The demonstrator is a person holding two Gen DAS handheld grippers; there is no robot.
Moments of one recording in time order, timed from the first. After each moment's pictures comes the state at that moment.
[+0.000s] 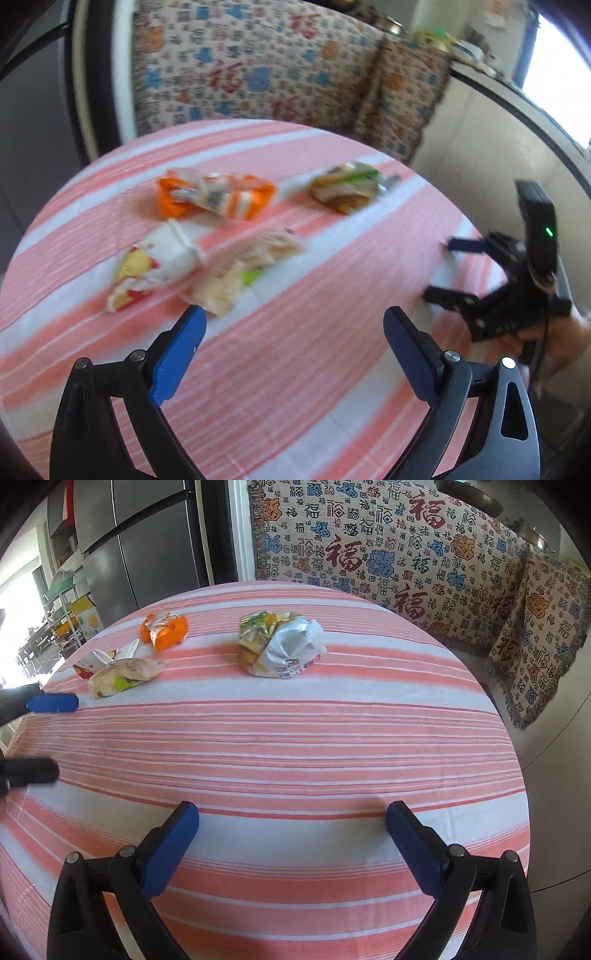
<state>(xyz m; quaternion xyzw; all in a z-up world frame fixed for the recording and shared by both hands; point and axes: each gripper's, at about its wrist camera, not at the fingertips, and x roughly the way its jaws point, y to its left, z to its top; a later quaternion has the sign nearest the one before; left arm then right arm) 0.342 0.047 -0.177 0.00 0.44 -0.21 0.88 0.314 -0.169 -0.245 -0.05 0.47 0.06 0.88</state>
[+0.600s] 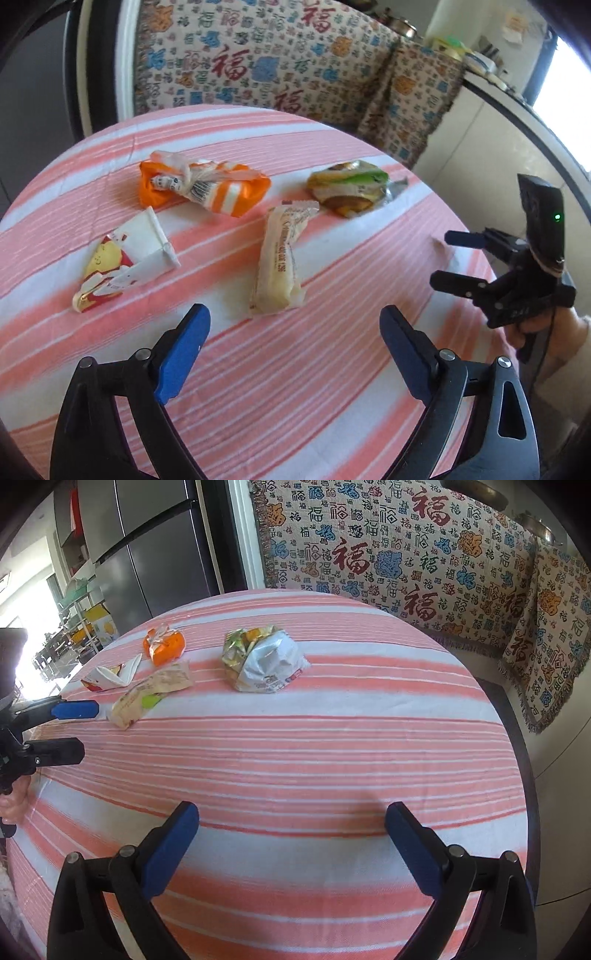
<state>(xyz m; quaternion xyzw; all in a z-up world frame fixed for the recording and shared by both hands) 0.353 0.015 -0.194 -0.03 0.46 -0.22 0.86 0.333 -0.194 -0.238 -0.03 0.47 0.10 0.88</state>
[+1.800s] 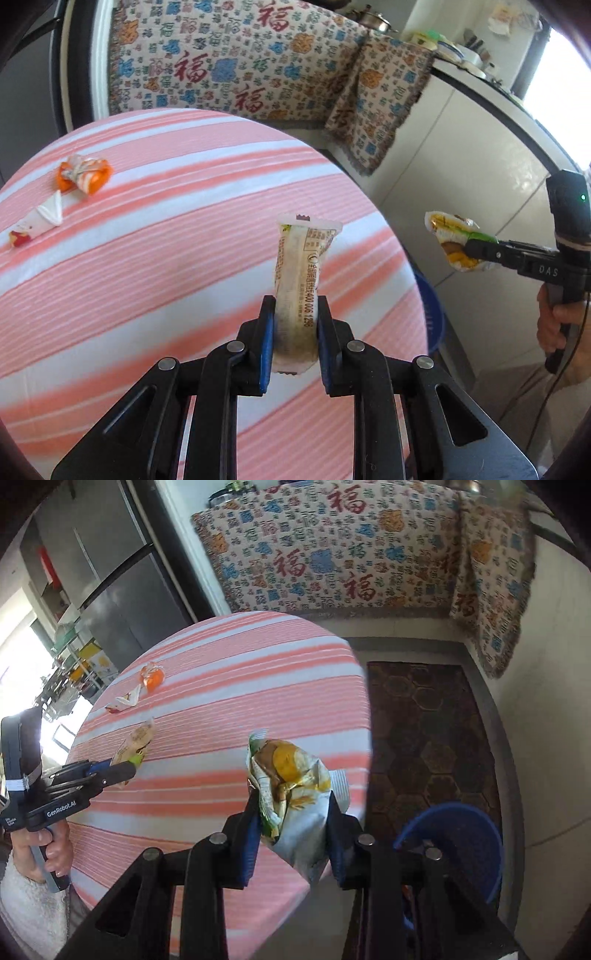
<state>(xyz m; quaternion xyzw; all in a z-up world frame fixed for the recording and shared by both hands) 0.259 -0.127 -0.156 -0.04 0.46 -0.24 0.85 0.226 -0.348 -0.143 0.07 0.49 0.06 0.87</state>
